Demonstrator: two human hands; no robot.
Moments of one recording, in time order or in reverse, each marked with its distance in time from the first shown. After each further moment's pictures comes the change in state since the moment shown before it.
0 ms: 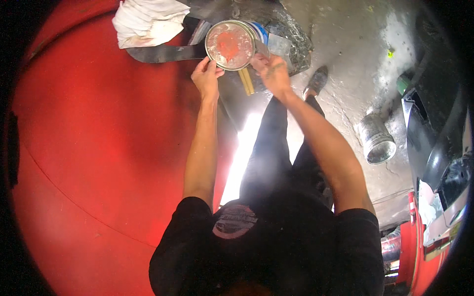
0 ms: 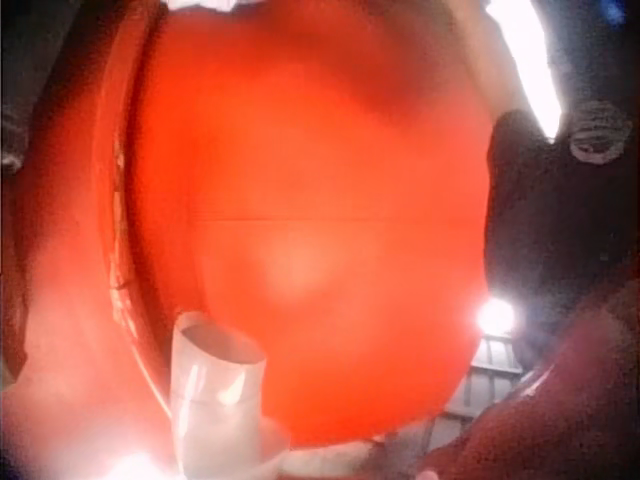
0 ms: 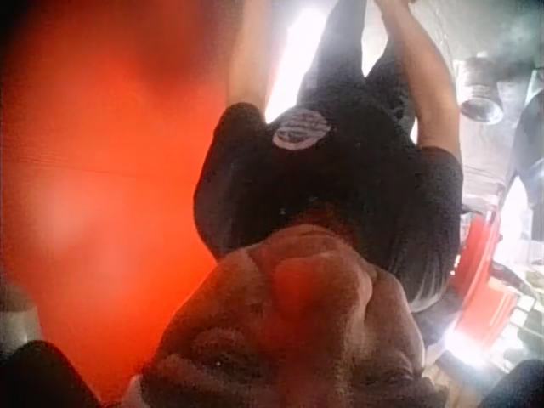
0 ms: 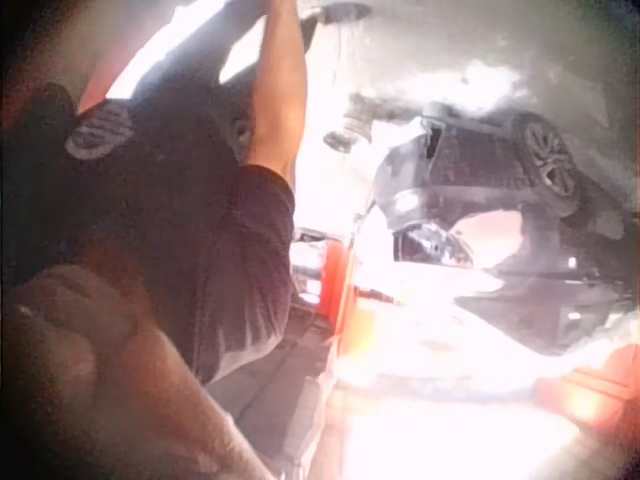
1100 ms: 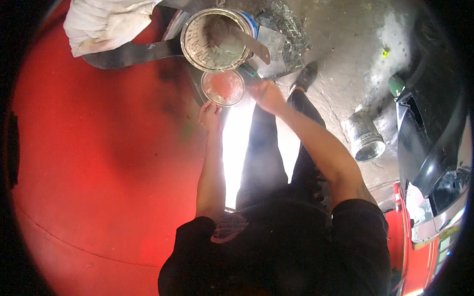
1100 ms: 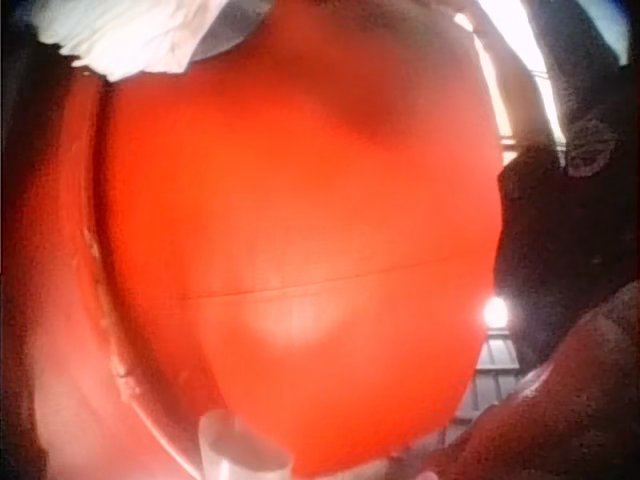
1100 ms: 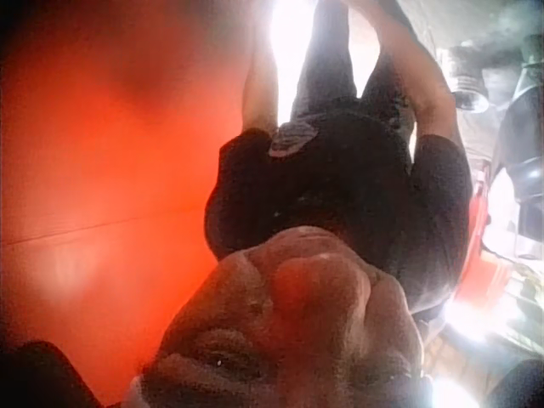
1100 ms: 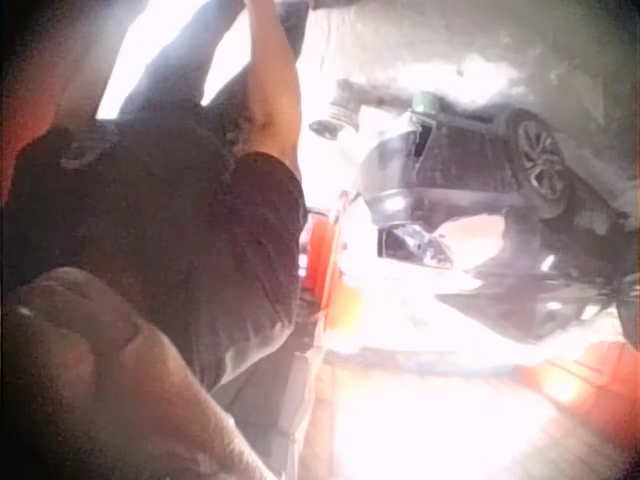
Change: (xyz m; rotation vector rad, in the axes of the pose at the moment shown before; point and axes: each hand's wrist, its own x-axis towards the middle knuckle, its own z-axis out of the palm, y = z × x) left_hand -0.081 -0.203 -0.026 -0.348 0.288 -0.453; right_hand 0.009 0.167 -0.031 -0.680 -0.251 -0.226
